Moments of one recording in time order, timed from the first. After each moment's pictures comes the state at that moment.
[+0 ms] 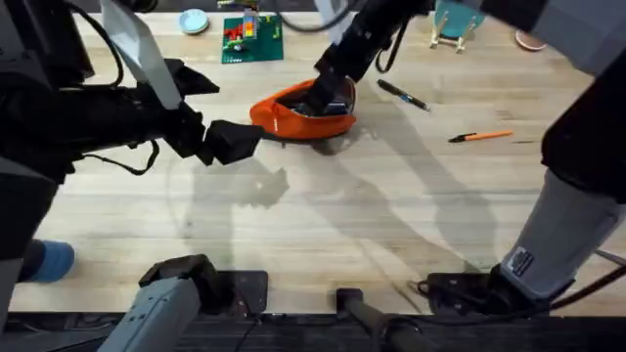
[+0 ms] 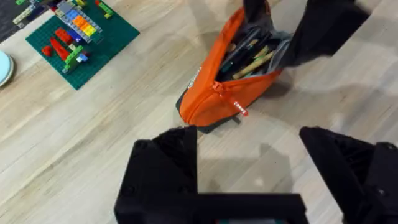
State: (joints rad) left arm 0.22 0.95 0.88 -0.85 0.68 0.73; right arm 0.48 2.07 1.87 -1.15 -0.47 -0.49
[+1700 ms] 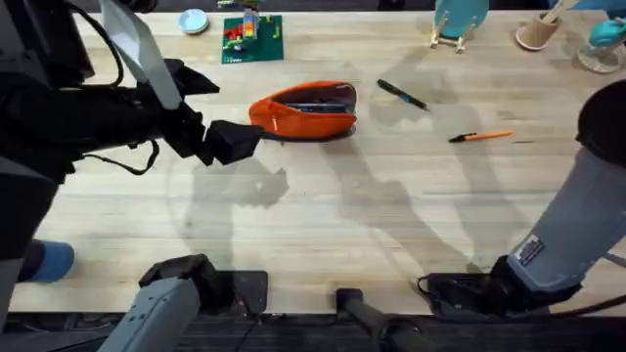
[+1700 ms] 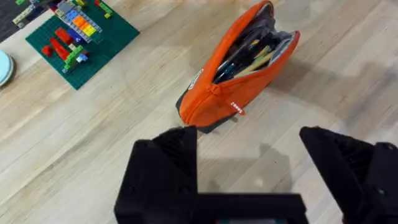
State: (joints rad) left arm 0.22 0.95 0.88 -0.85 0.68 0.73; right arm 0.20 2.07 2.54 -1.60 -0.34 -0.40
